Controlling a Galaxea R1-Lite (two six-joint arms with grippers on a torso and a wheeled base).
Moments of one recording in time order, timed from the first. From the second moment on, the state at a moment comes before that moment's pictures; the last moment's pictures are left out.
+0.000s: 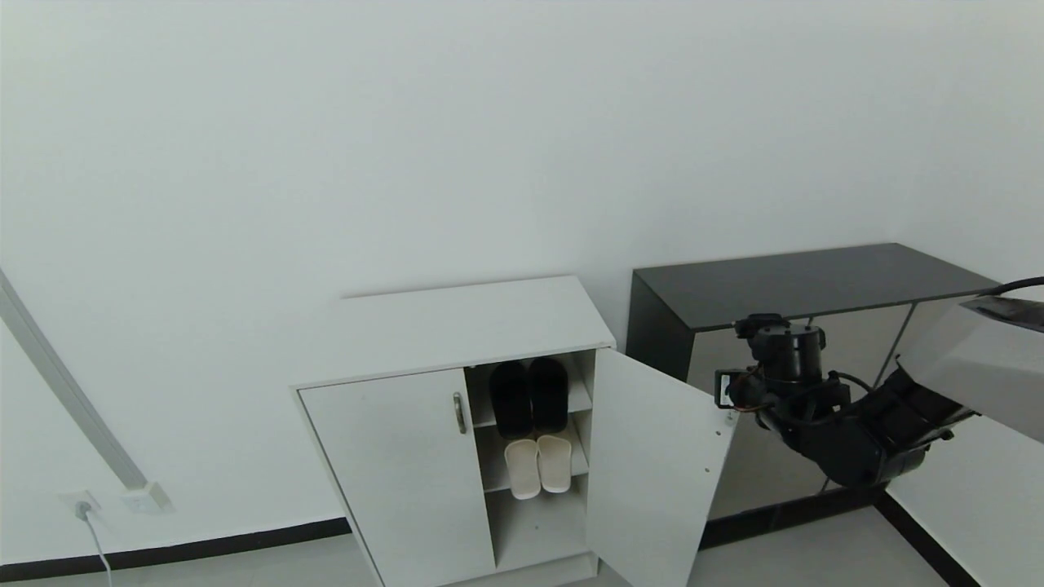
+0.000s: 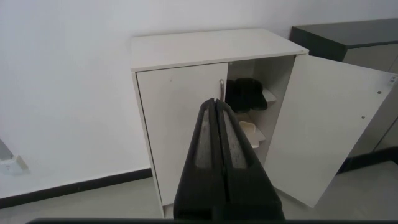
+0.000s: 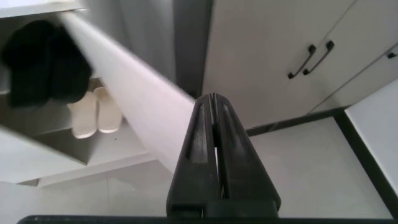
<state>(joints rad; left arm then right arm) 0.00 0.00 0.00 0.00 -0.01 0.00 0.33 2.20 -0.95 -0.88 -0.37 0.13</state>
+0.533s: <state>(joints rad) 0.00 0.00 0.00 0.00 -0.01 0.00 0.27 2.33 -1.02 -0.88 -0.33 0.13</state>
